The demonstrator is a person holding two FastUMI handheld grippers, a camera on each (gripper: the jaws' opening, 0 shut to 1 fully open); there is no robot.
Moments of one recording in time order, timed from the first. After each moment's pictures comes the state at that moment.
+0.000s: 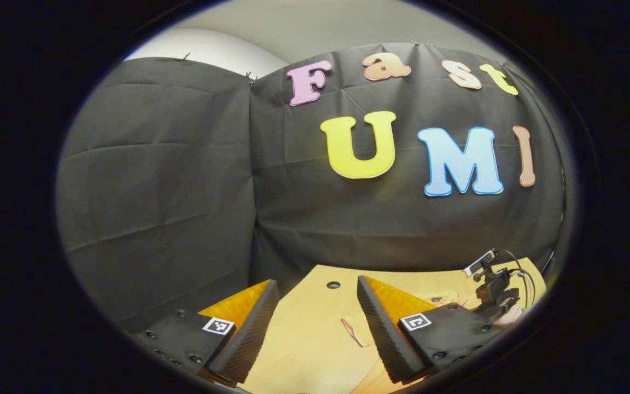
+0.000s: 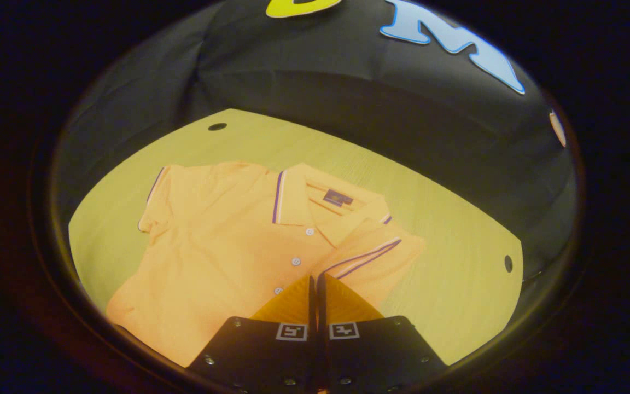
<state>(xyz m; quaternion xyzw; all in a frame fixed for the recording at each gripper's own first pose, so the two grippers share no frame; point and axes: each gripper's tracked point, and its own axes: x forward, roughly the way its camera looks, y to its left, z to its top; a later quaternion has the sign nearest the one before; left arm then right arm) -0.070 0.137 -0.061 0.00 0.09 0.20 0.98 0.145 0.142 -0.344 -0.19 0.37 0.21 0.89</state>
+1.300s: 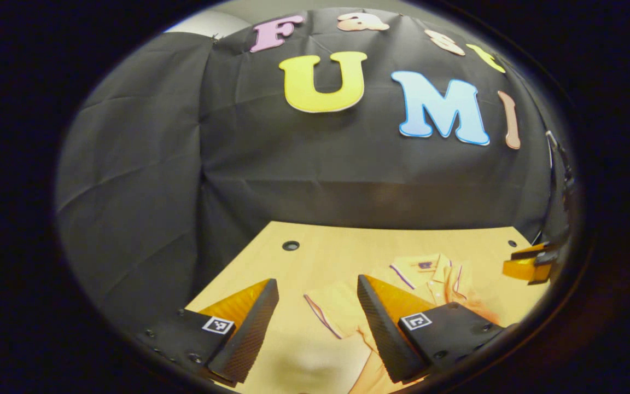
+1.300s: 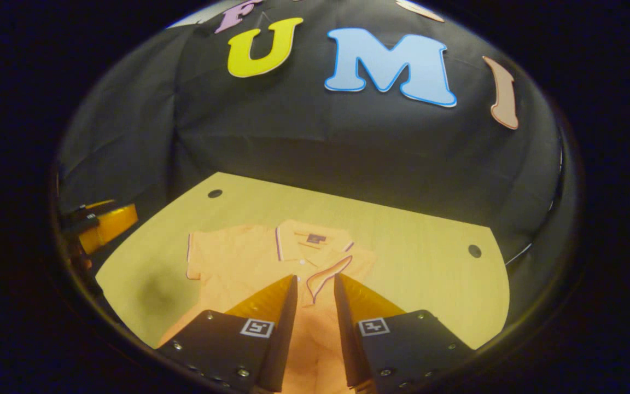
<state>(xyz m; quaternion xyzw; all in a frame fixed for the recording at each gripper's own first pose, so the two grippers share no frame) 0.061 0.104 -0.257 -0.04 0.21 0.08 0.97 0.081 0.112 -0.194 -0.06 0.27 0.14 0.95</state>
